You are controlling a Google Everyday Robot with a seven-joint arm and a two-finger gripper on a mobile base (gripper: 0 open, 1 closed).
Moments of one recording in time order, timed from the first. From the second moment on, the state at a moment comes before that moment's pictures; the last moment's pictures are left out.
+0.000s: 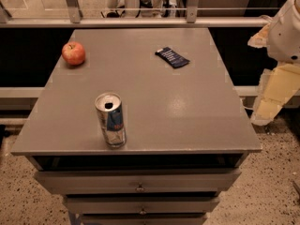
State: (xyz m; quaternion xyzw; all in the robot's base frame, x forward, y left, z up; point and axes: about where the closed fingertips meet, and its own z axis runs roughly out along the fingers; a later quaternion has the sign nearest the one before) arm 0.438 -0.216 0.977 -0.60 0.78 -0.04 0.16
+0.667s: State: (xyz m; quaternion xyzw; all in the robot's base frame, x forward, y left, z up) arm 0.441 -0.216 0.978 -0.60 0.78 -0.04 0.17
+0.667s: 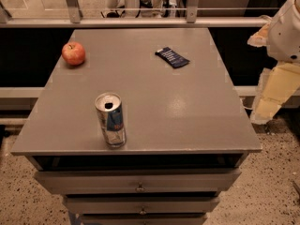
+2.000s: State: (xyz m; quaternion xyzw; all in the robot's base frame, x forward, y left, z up) arm 0.650 -0.208 0.902 -0.46 0.80 0.06 0.37
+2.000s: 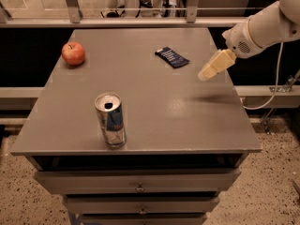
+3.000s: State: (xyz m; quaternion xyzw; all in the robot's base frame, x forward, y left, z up) arm 0.718 -0.187 0.863 -0.41 0.80 0.11 0.42
